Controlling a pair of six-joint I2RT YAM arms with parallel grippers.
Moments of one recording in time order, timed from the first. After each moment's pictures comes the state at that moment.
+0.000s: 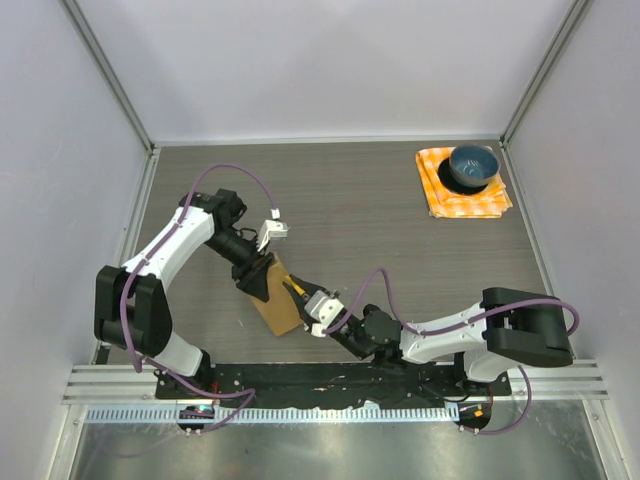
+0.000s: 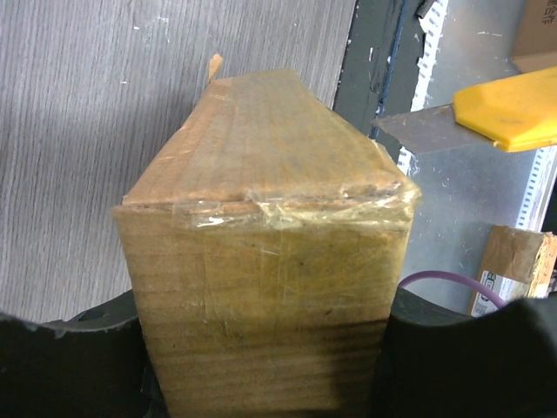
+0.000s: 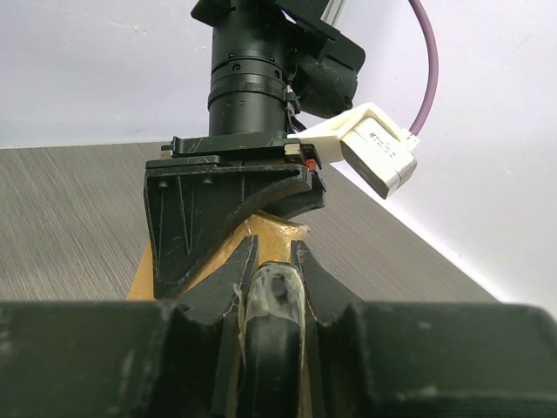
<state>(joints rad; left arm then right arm) -0.27 1.53 1.19 -1.33 0.84 0.89 1.44 1.47 0.52 1.29 0.50 -0.53</state>
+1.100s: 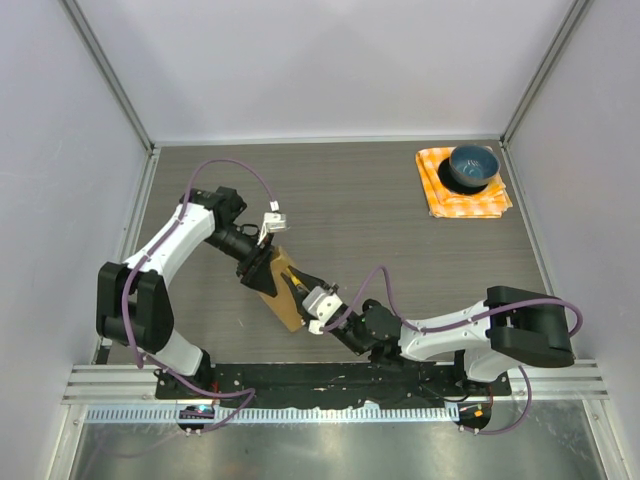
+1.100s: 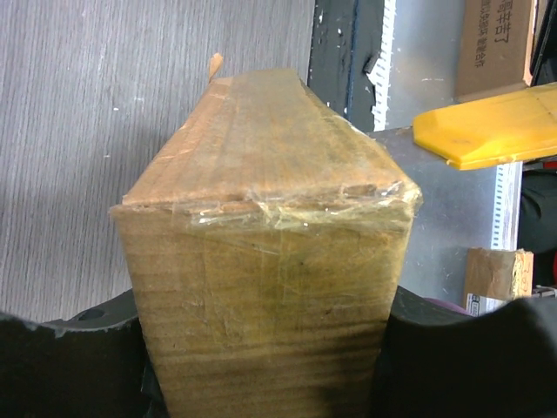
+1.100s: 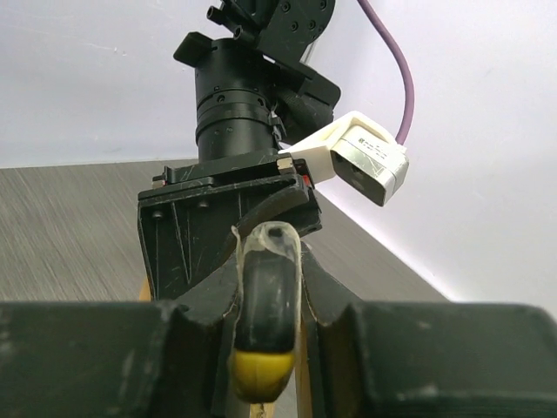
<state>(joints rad) -0.27 1.56 1.21 -1.33 1.01 0.94 1.42 1.47 0.57 1.28 0.50 -0.58</state>
